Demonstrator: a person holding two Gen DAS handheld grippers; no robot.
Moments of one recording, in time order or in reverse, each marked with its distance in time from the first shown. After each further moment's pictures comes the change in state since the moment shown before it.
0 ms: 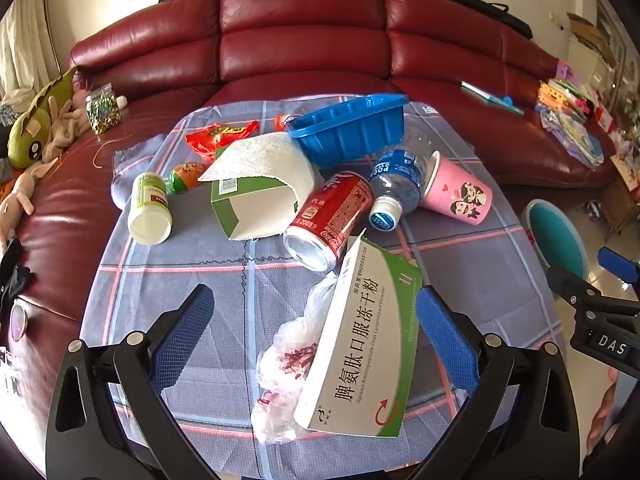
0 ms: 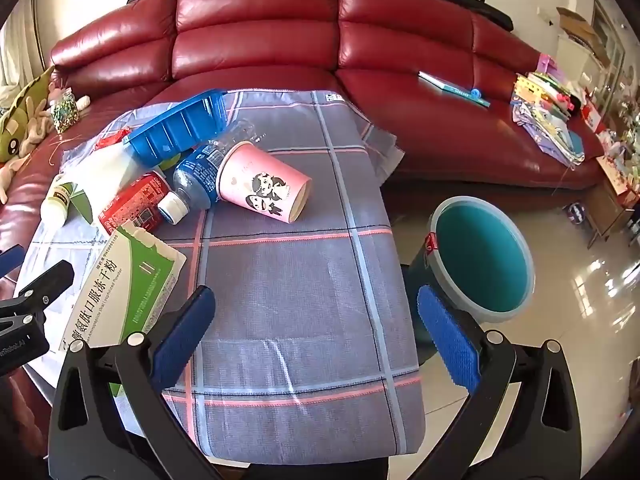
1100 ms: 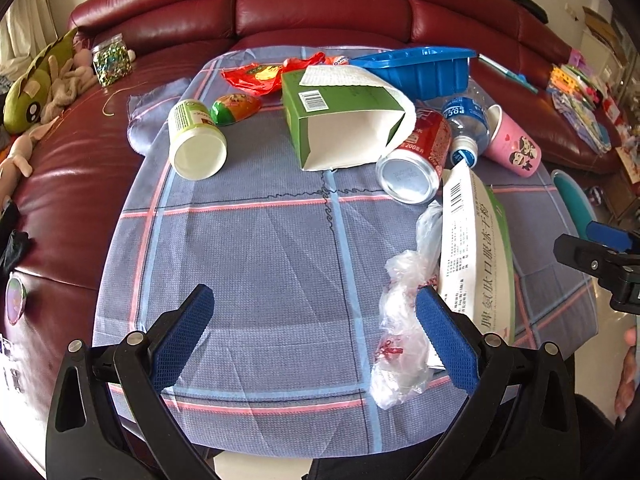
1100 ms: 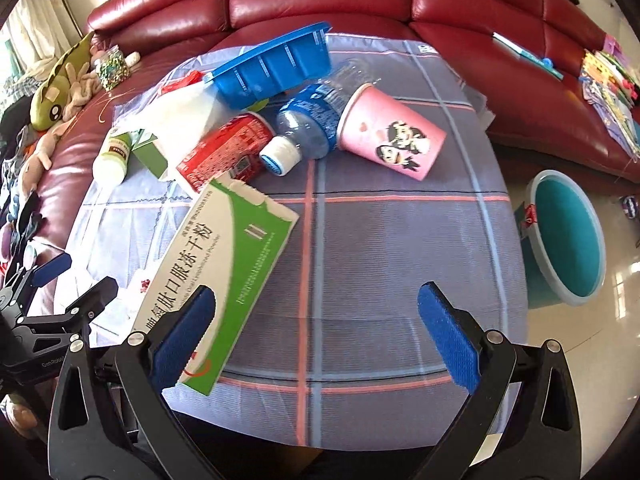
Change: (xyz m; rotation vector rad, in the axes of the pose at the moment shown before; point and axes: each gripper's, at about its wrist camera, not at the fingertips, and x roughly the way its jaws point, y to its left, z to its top) left arm 0.025 0.092 -0.036 -0.025 0.136 -0.034; right arm 0.029 0.083 0.000 -0.060 0.206 0.225
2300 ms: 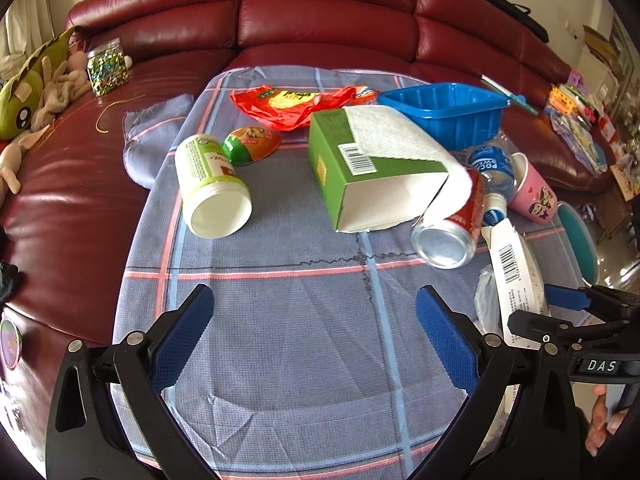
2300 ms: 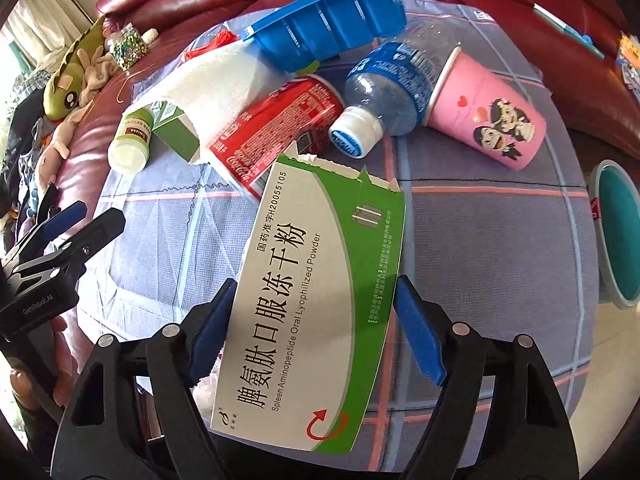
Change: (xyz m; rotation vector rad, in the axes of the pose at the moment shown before) left arm 0.014 0.033 0.051 -0.016 -0.047 -0.048; right arm 0.042 0.029 0.019 0.014 0.112 0.106
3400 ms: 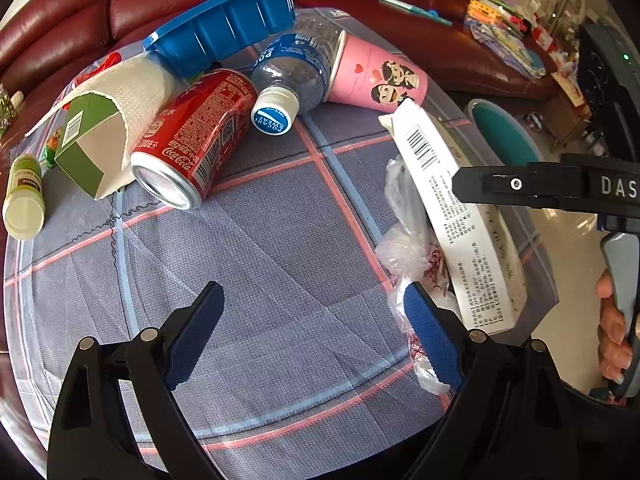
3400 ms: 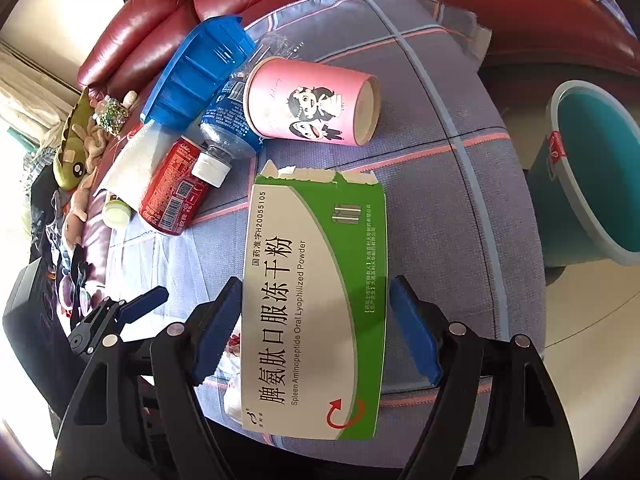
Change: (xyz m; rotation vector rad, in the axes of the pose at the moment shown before) left arm 0.045 -0.165 -0.037 0.240 0.198 -0.164; right arm -0.028 -0.142 -0.020 0.208 -0.014 0.159
